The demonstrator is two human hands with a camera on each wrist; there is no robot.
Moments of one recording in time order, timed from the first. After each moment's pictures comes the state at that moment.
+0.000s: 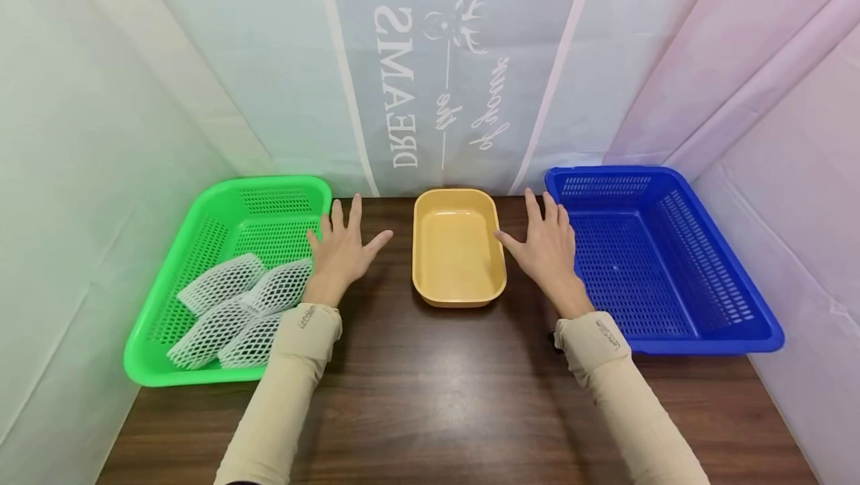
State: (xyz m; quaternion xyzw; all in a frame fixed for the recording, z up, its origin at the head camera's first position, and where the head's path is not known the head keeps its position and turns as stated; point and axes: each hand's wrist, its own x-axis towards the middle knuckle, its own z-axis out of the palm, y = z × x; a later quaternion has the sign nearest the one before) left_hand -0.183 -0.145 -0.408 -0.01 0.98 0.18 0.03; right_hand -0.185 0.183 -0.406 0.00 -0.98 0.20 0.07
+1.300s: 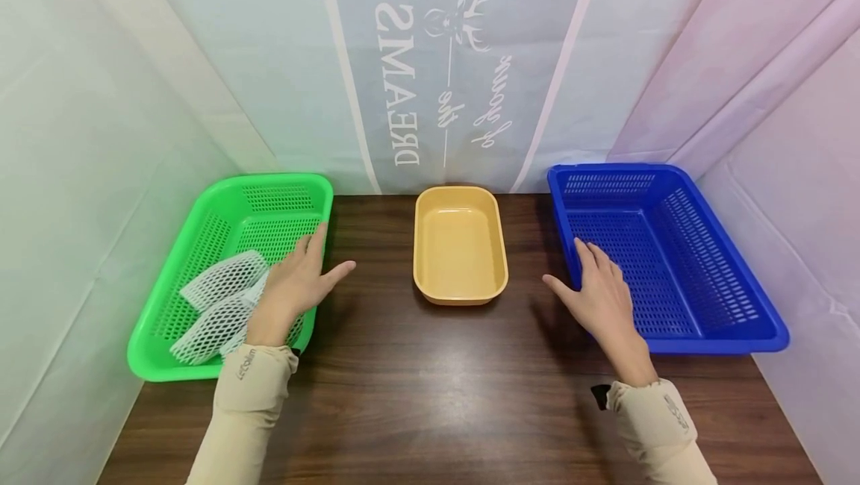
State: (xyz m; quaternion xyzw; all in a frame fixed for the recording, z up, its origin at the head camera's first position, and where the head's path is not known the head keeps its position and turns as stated) left_hand -0.123 -0.194 -0.371 0.02 0.97 0.19 0.12; right_hand -0.109 0.243 -0.413 -0.02 -0.98 0.21 0.02
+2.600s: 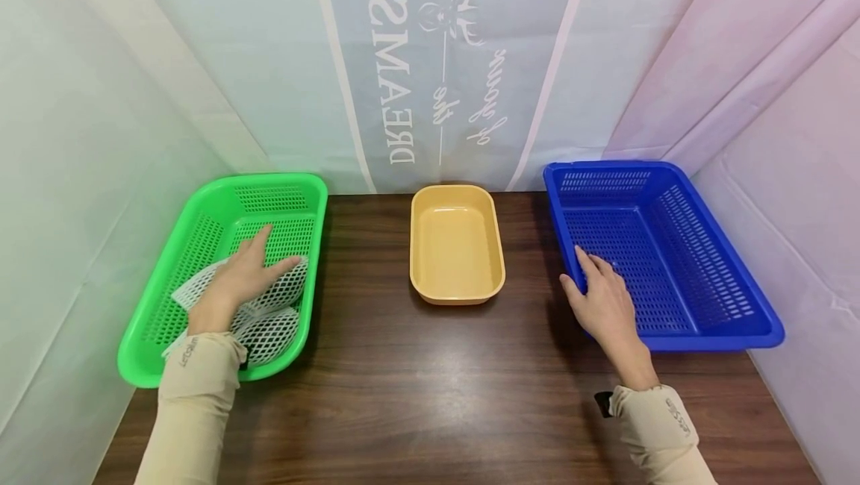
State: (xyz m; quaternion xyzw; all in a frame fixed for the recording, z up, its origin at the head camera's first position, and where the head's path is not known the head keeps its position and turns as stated) left_hand -0.139 -0.272 -0.384 -0.01 0.96 0.22 0.18; right_hand -0.103 0.257 -0.440 -0.03 -0.97 0.22 0.05
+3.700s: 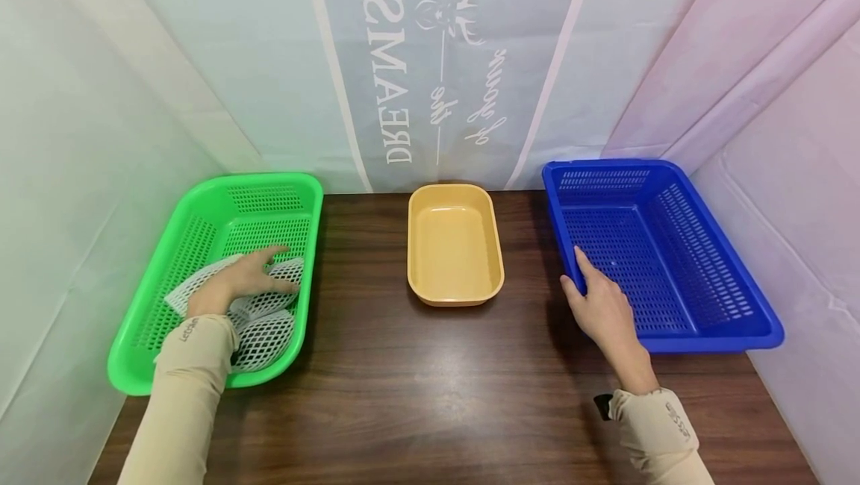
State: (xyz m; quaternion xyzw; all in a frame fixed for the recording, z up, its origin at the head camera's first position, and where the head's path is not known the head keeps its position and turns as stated) left_hand -0.169 -0.295 -0.419 0.07 0.93 0.26 0.25; right_hand -0.104 0.254 -0.435 -0.06 -0.97 0.23 0.00
